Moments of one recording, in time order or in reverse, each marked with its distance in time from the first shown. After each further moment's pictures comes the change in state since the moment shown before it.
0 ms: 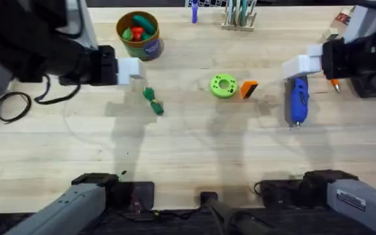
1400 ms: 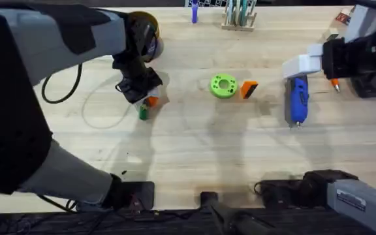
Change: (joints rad) left arm -0.188 0.587 0.014 0.072 0.007 -0.743; right arm 0.000 0.000 0.002 0.000 0.000 0.000
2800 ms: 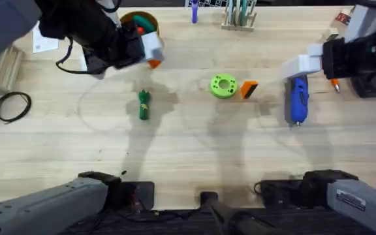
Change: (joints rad) left arm 0.000 -0.375 0.239 -0.244 -0.007 0.321; right arm 0.000 0.000 0.000 0.000 0.000 0.000
